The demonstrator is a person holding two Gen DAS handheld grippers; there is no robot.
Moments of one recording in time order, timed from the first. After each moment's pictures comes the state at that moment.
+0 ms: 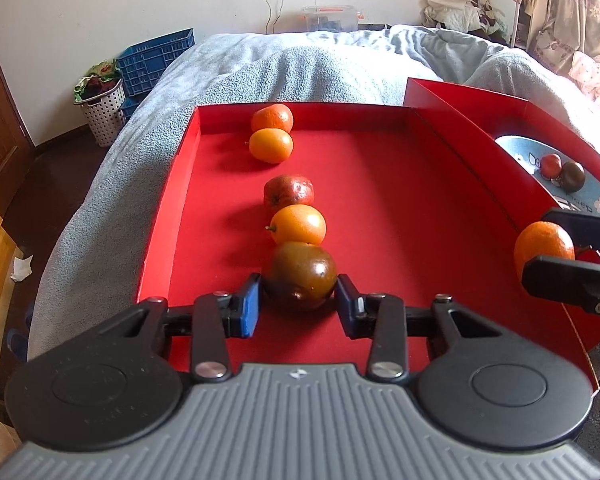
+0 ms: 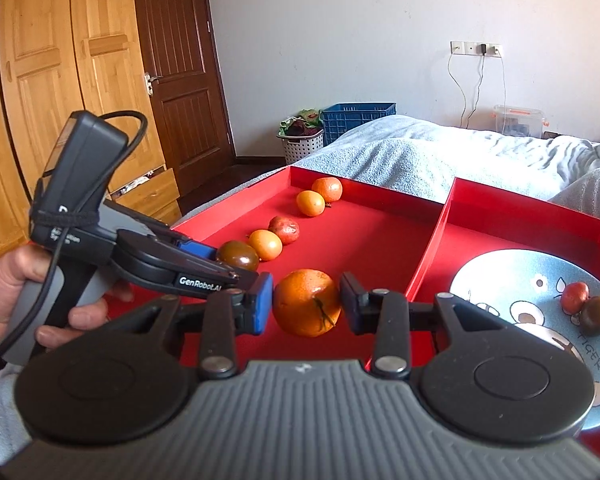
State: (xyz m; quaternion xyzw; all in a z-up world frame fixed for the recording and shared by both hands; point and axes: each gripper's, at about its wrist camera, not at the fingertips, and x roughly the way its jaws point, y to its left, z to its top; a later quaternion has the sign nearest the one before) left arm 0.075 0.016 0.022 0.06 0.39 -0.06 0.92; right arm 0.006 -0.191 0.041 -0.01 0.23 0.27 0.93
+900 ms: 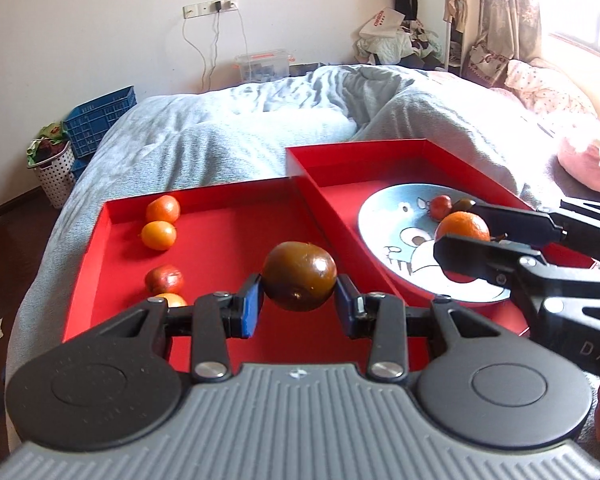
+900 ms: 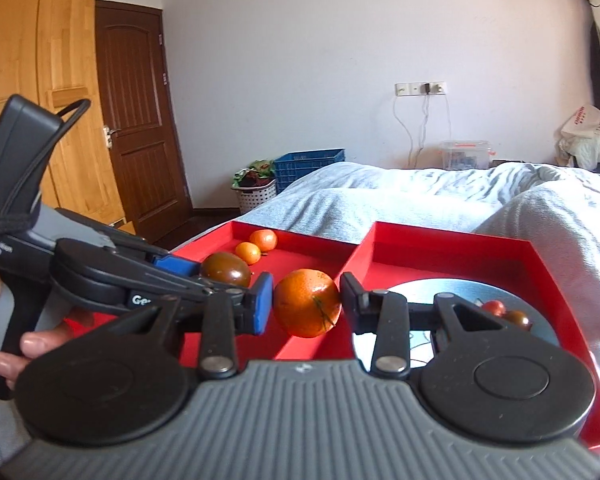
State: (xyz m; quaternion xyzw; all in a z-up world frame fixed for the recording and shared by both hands) left arm 0.046 -0.082 0.079 0.09 0.33 -0.15 0.93; right arm -0.015 -0.260 0.061 0.04 0.17 0.18 0.97
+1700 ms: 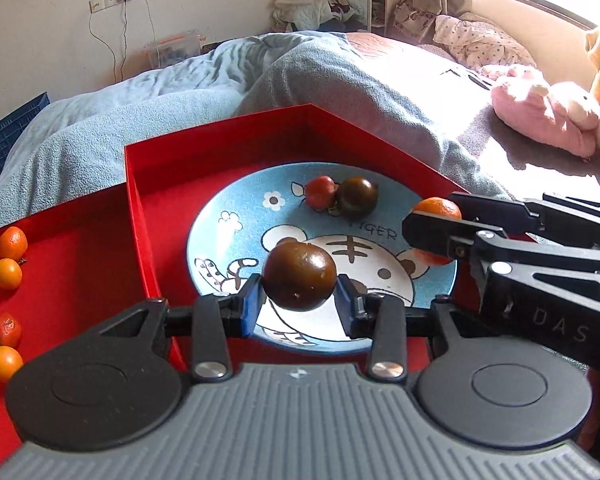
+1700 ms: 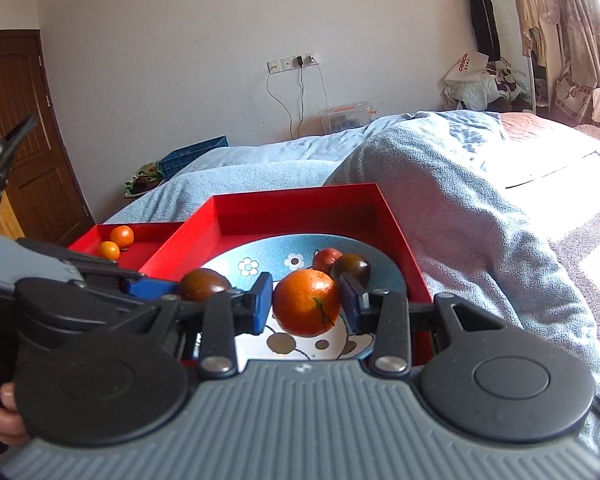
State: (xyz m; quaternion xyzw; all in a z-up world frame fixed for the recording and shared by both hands) left arm 0.083 -0.203 0.030 0.13 0.37 -0.25 0.89; right arm -0.005 -0.337 0.022 0.10 0.22 0.03 0.97
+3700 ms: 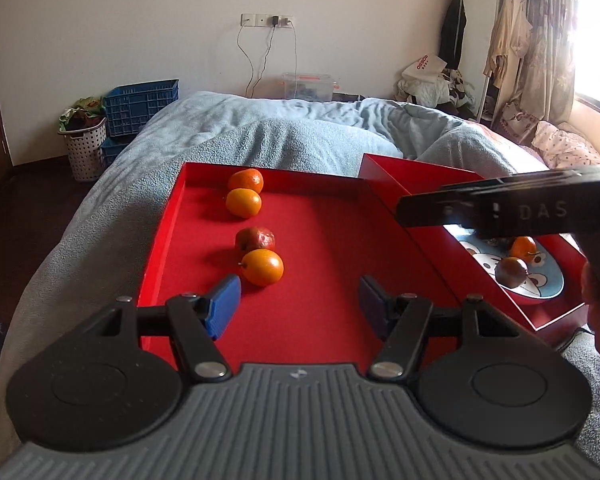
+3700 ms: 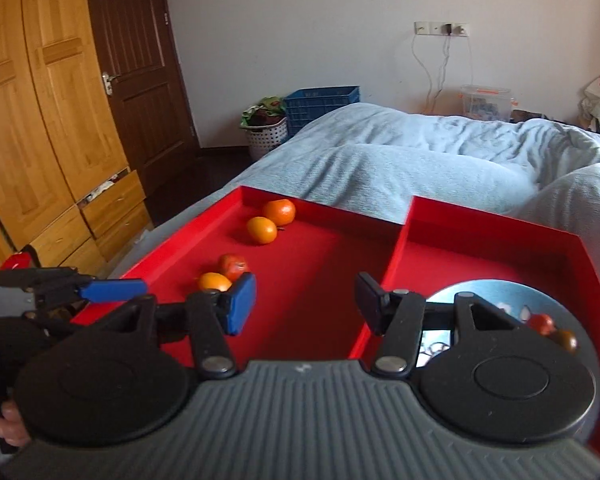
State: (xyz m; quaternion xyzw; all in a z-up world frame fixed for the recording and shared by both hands) left arm 0.021 0.028 0.055 0.00 0.30 -0.11 0.95; right arm 0.072 -0.168 0.077 0.01 0.30 0.25 0.92
